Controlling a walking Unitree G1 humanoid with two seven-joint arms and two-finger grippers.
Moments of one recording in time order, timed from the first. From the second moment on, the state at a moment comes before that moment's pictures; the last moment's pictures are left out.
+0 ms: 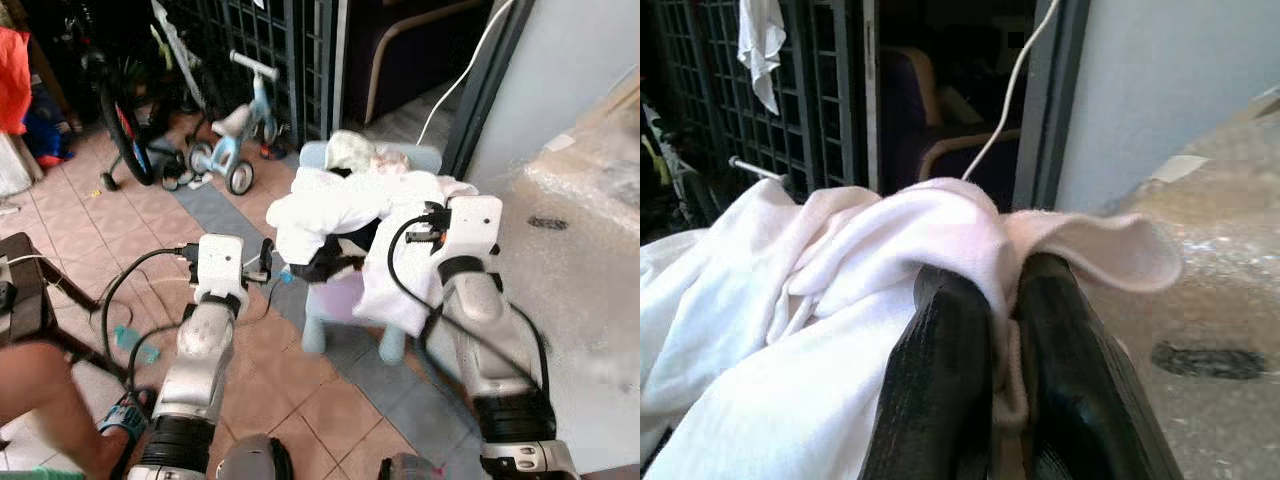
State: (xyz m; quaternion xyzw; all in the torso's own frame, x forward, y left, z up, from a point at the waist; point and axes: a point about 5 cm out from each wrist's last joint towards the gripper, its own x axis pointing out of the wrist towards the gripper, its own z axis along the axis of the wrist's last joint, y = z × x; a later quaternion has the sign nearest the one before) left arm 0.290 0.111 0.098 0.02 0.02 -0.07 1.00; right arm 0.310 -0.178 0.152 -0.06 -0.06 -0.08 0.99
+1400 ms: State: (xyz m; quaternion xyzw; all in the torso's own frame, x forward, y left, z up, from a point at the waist) left arm 0.286 0.129 0.089 0.04 0.07 -0.09 0.99; right arm 0.366 -0.236 0.275 -0.13 -0.22 -0.17 0.95
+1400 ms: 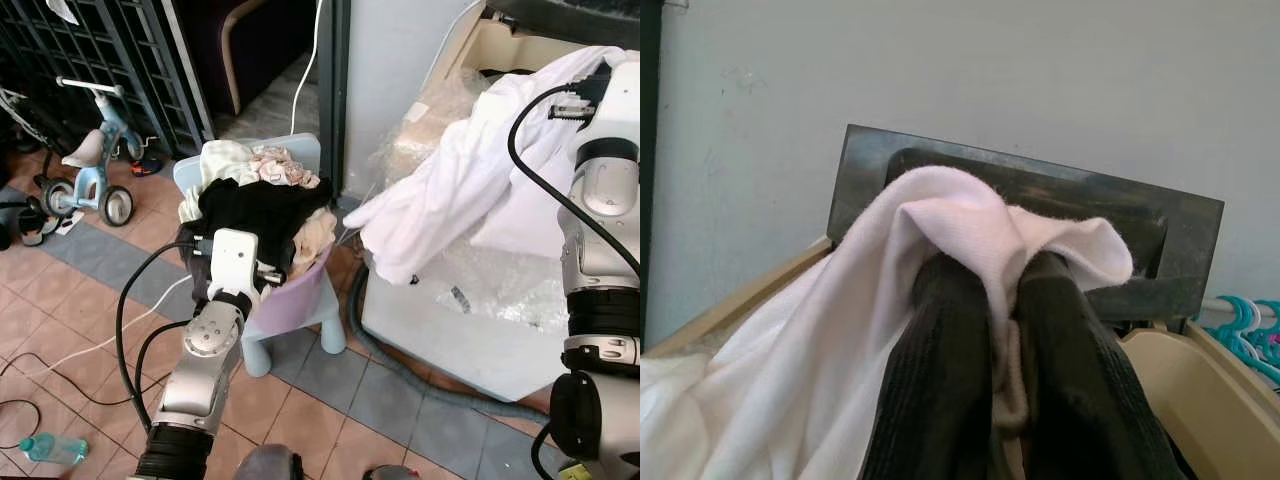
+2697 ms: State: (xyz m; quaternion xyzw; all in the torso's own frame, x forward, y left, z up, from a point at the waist) left arm 0.283 0.118 0.089 0.02 0.08 -0.09 0.99; right arm 0.409 -0.134 0.239 -0.14 -0.11 0.22 0.96
